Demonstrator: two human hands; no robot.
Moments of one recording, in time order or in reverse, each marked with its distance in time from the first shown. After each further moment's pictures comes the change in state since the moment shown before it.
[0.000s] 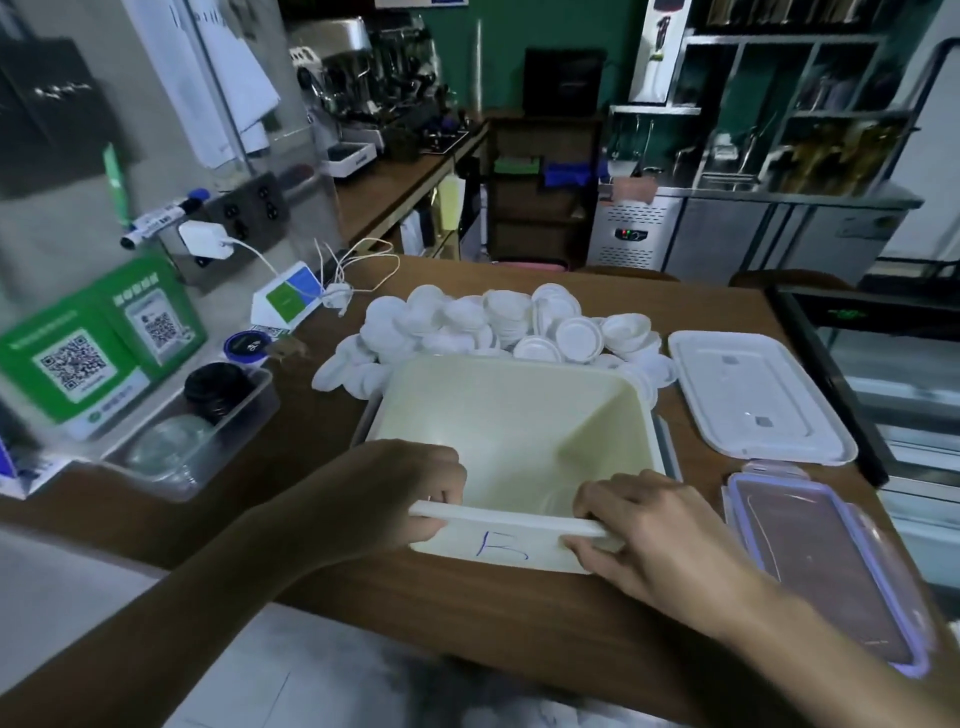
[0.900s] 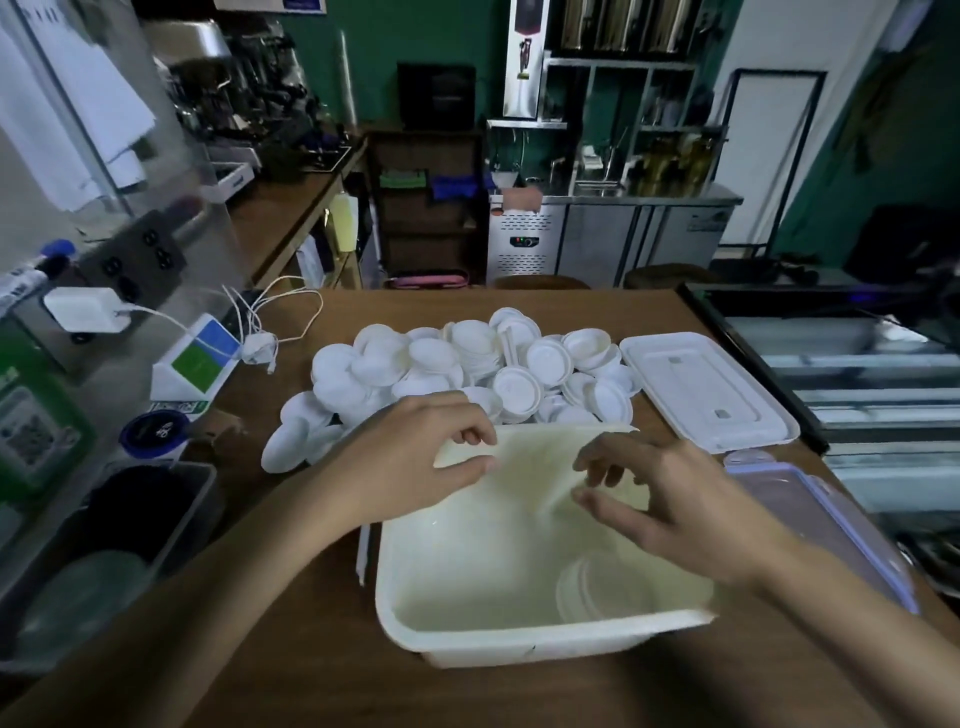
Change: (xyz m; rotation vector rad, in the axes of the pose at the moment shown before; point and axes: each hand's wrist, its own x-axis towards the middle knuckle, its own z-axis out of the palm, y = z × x) left_hand 0.070 -0.096 -0.039 -0.258 0.093 0.077; right_hand 0.085 -0.024 -0.013 0.172 -0.090 0.438
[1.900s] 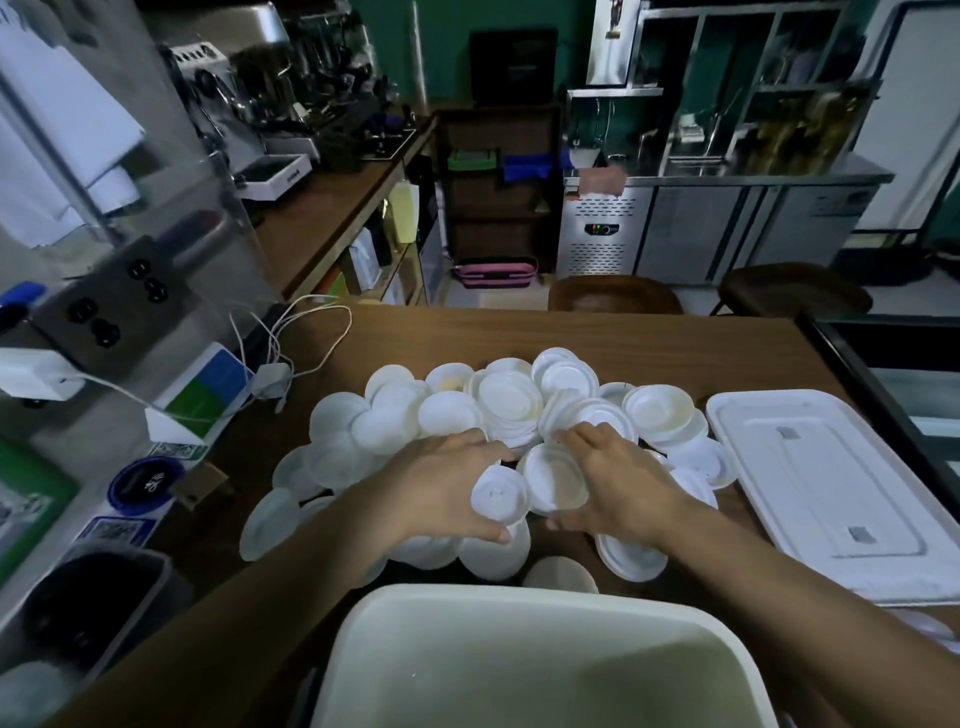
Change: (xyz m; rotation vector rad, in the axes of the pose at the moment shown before) left_hand 0.146 -0.108 0.050 0.238 -0.350 -0.357; right_hand 0.207 0.148 0.097 -0.218 -0.295 0.041
